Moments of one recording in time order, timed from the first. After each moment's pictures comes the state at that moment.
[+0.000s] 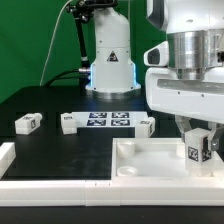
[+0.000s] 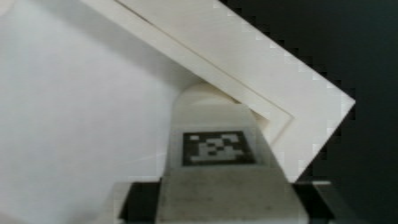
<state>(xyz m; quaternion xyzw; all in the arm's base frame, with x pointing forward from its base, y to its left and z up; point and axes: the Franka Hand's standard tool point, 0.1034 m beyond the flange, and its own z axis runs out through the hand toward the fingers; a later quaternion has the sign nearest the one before) 0.633 0.118 0.070 -0.87 0.49 -0.03 0.05</state>
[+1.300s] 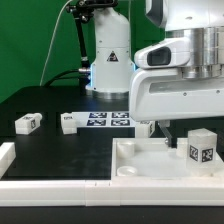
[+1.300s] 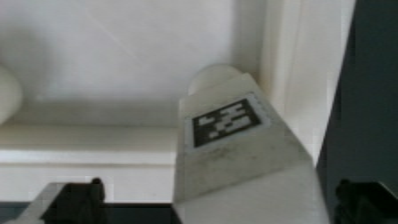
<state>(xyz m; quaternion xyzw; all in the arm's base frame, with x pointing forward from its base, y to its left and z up) 0.640 0.114 0.075 -1.00 -0.04 -0.05 0.02</state>
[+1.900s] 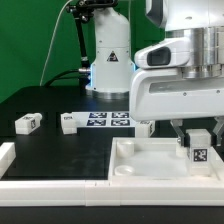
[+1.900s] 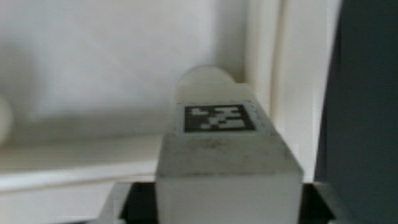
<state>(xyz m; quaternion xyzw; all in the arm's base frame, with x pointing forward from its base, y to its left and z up) 0.640 0.117 0.075 -0.99 0.10 -0.05 0.04</state>
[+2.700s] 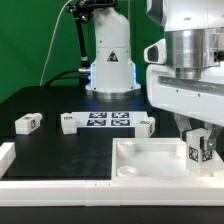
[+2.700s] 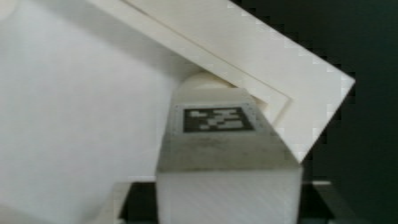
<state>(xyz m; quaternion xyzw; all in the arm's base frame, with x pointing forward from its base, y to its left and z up) 0.637 0.113 0.074 -0.84 0.54 -0.02 0.04</state>
